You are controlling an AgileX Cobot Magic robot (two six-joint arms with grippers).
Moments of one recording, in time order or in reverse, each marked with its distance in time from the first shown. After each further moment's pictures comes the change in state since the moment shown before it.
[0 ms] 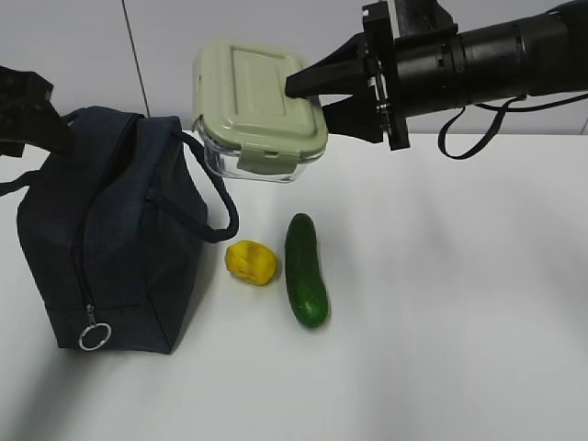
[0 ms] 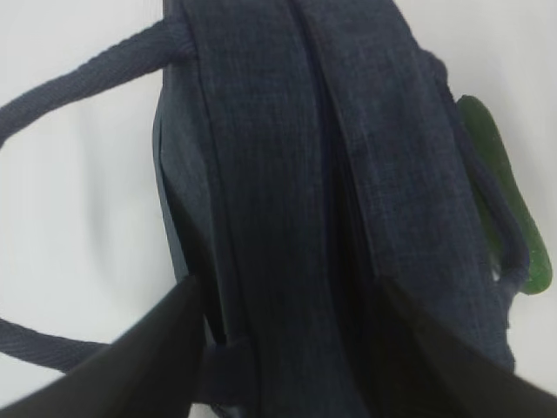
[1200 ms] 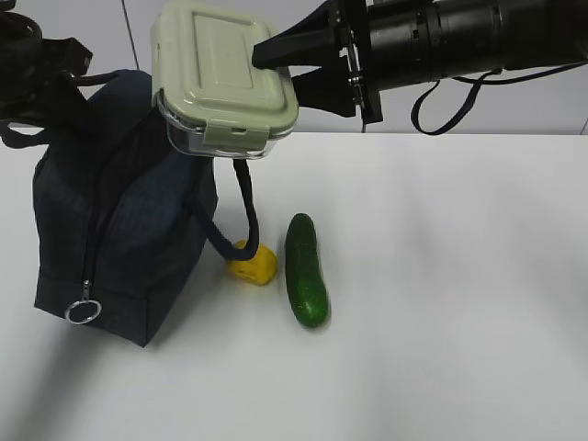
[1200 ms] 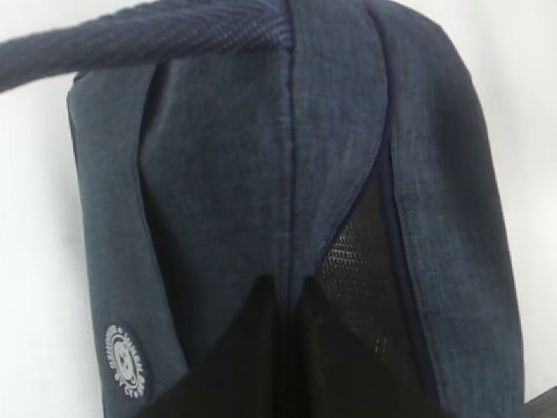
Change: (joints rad) left arm 0.018 0.165 -0.218 -0.184 0.183 0.106; right arm 0.058 0.000 -0.082 0.019 -0.018 -0.004
